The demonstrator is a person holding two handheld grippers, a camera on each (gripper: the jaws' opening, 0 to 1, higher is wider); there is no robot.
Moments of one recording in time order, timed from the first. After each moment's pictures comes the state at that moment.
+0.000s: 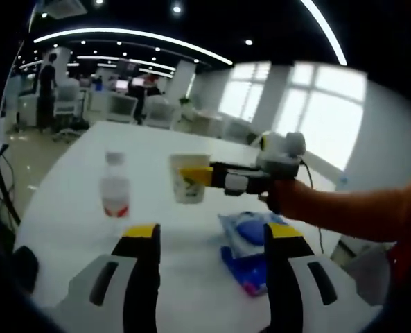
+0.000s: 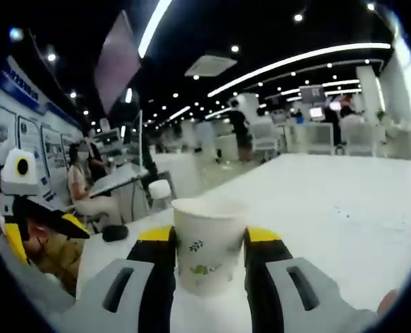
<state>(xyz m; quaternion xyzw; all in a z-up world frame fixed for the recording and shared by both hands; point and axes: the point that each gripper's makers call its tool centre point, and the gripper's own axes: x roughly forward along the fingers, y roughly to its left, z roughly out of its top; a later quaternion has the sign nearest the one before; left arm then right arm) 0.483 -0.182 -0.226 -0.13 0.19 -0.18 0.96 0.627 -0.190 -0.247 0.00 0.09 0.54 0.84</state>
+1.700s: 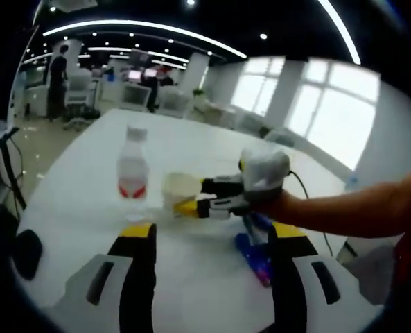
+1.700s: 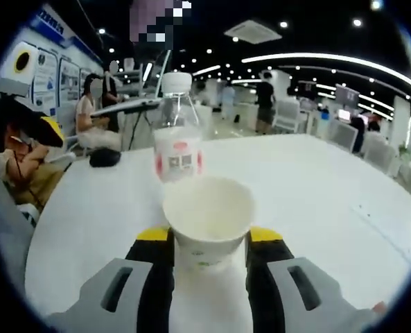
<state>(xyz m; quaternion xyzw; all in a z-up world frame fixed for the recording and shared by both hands) 0.484 -0.172 -0.257 -0.13 0.22 -0.15 0.96 0.628 -0.168 -0.352 -0.16 0.15 0.57 0.79</state>
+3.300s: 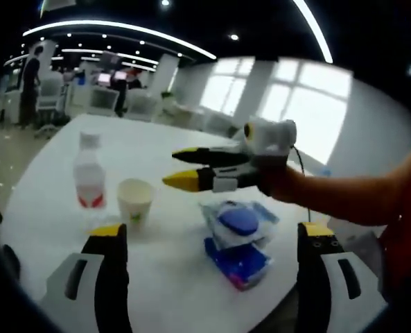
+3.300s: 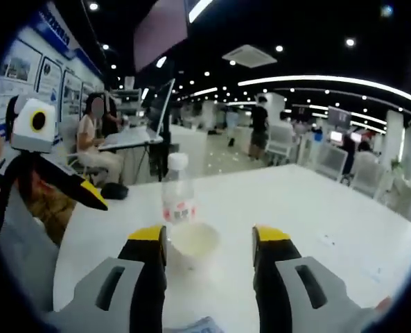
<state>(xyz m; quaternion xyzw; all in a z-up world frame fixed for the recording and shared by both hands) 0.484 -0.220 -0.246 -0.13 0.20 -0.25 0.94 0.614 -0.229 -0.230 -0.13 0.07 0.56 0.82</state>
